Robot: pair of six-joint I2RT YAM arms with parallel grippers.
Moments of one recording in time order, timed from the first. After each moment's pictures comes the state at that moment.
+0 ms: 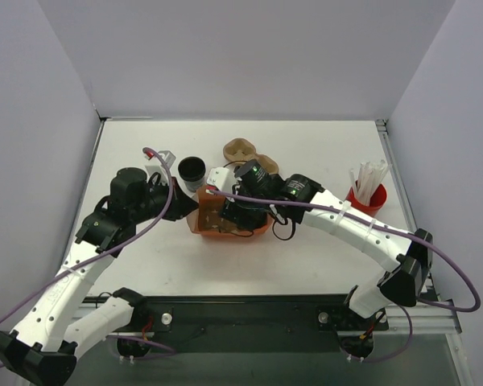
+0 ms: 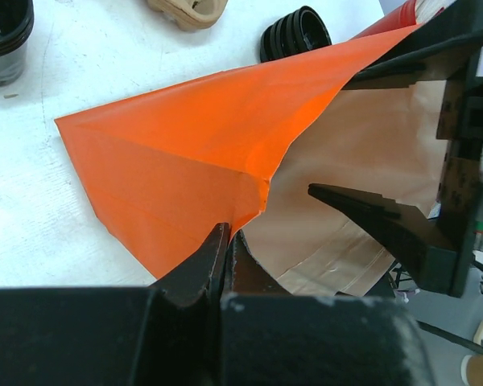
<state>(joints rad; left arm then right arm) -0.44 0.89 0.98 -0.56 0.31 -0.47 0.96 1.51 1.45 -0.76 0.11 -0.42</state>
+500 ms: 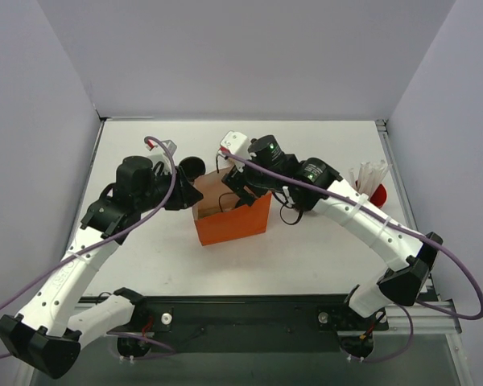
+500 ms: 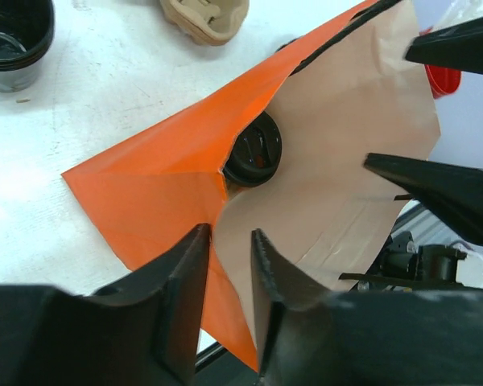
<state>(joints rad) -0.44 1.00 1.08 -0.58 0.27 -0.52 0.89 1.51 1.60 -0.77 0.16 -0.25</state>
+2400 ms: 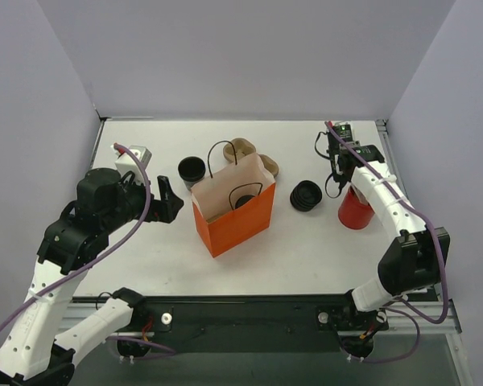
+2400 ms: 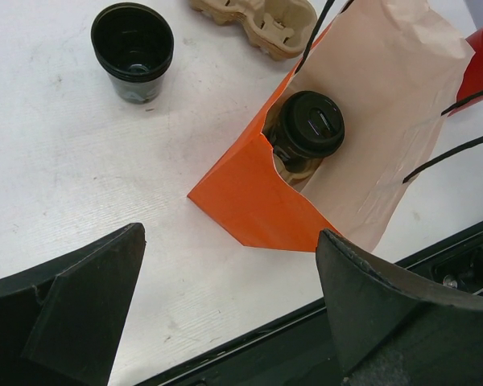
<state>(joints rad) -0.44 0.84 1.27 -0.91 0.05 -0.30 0.22 1.52 1.35 -0.80 0.49 -0.01</state>
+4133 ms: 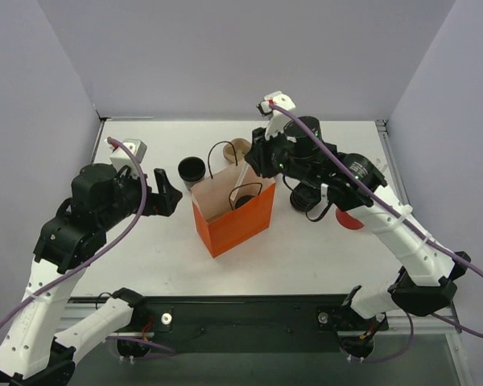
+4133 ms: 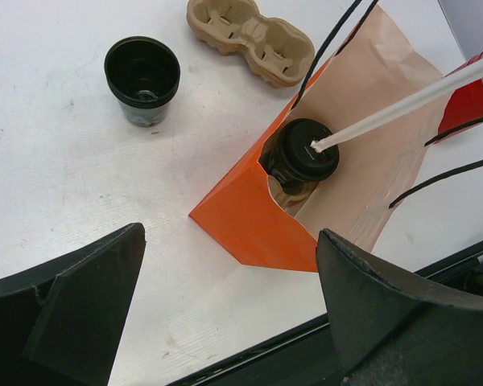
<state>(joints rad) -0.44 0.86 1.33 -0.89 0.02 -0.31 0.87 1.41 1.82 -0.76 0.19 0.18</state>
